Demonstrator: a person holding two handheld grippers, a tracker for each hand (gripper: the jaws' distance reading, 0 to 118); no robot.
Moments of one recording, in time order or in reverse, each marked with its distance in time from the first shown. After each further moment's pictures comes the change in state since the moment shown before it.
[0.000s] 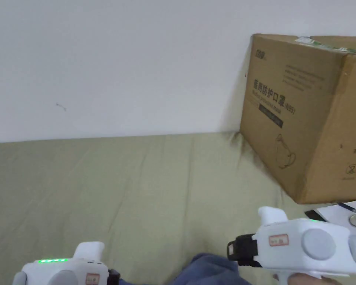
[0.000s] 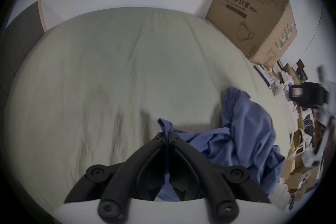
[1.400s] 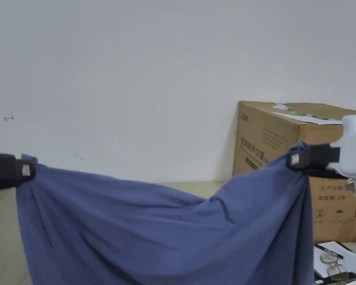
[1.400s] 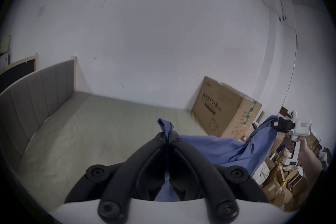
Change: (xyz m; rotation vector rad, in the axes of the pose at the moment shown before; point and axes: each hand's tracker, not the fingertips) left arm 0.008 0.043 0.414 0.693 -0.050 0.037; right arm -0.050 0.029 0.360 0.587 0.059 0.128
